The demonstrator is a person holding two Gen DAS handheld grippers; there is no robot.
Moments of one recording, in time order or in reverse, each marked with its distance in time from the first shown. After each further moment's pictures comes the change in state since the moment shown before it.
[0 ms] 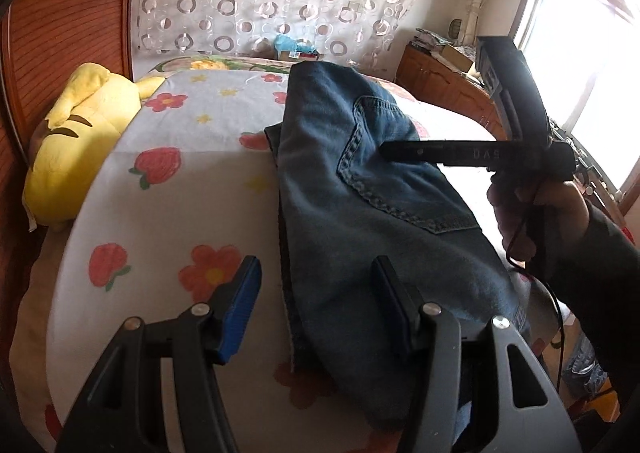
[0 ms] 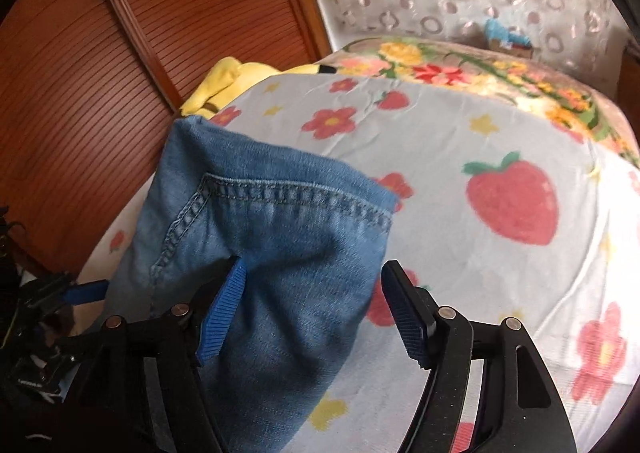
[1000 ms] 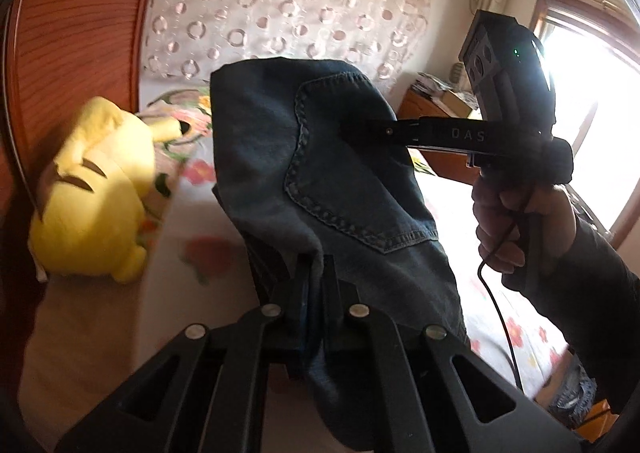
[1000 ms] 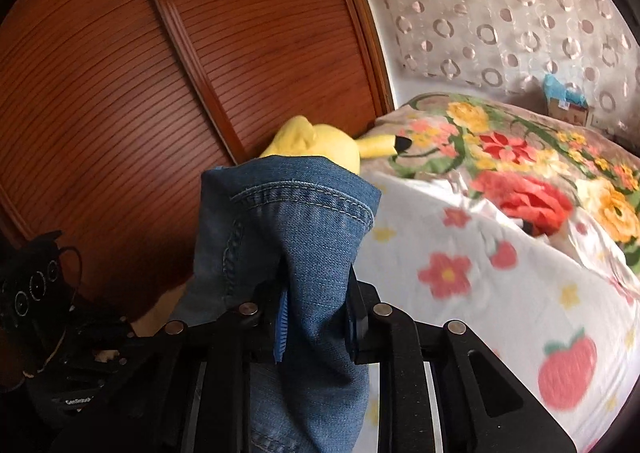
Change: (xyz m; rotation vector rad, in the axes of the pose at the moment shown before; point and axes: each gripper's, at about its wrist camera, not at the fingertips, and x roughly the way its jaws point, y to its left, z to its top) left arm -0.029 0.072 0.078 -0.053 -0.136 -0.028; right arm 0.012 0.085 0.133 -0.122 -0.127 0.140
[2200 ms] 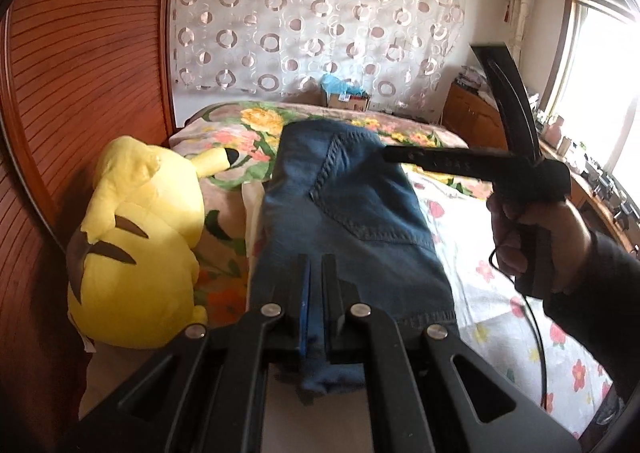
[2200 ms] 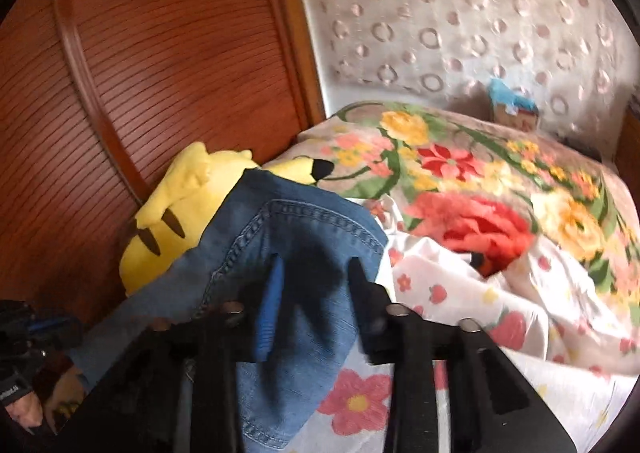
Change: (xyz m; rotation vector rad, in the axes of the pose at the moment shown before) left arm 0.067 0.051 0.074 0.049 0.033 0.177; right arm 0.089 -0.086 0.059 0.020 -0.011 -0.254
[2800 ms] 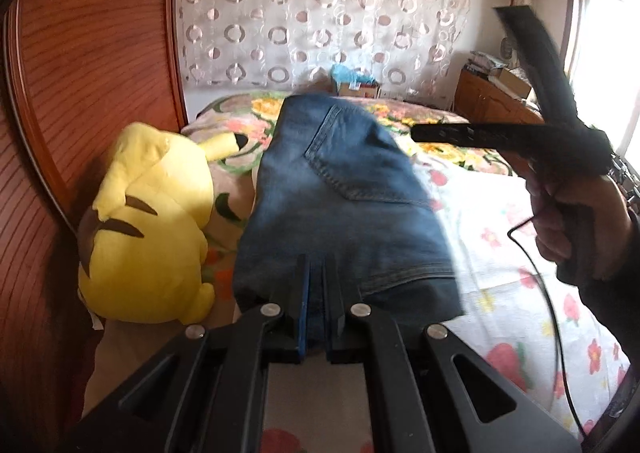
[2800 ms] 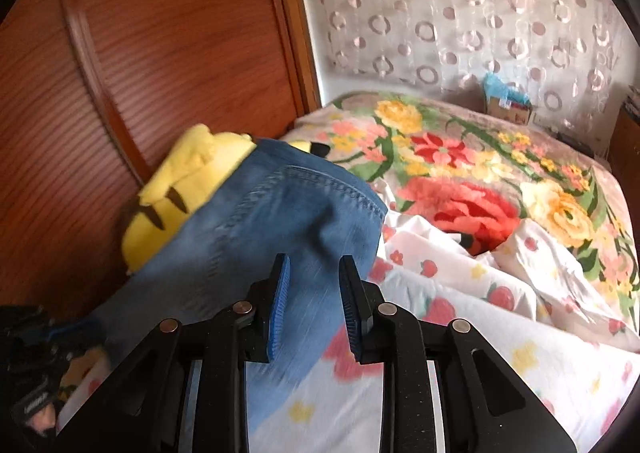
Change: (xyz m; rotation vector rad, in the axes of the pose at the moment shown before) left arm -0.014 -0.021 -0.026 0.026 0.002 0.059; right arm -0.044 0.012 -0.027 -0.004 0.016 -0.021
